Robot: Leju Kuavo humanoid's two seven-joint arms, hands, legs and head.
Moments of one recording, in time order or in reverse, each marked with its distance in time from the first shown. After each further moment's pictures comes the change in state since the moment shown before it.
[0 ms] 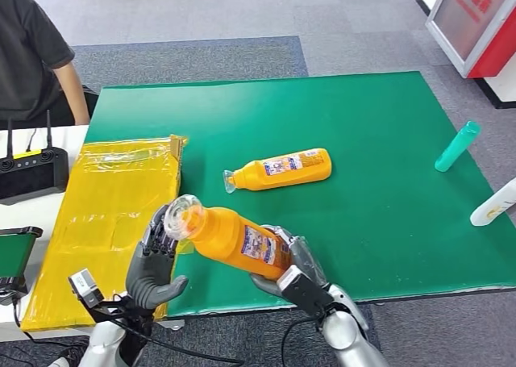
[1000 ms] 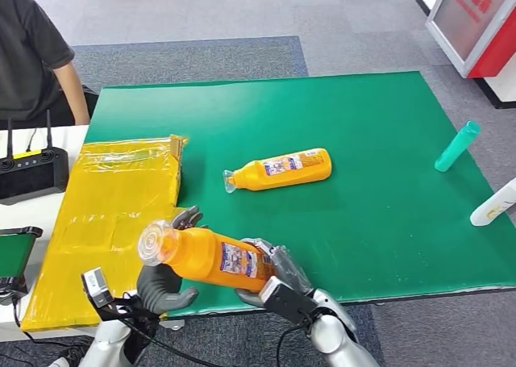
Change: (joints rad) left arm -0.023 0.036 -0.081 0.019 -0.008 -0.075 0.000; right arm -0.024 0.010 0.066 0.079 0.032 0.019 -0.013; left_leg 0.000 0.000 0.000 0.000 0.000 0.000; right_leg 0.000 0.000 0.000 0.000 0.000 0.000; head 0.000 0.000
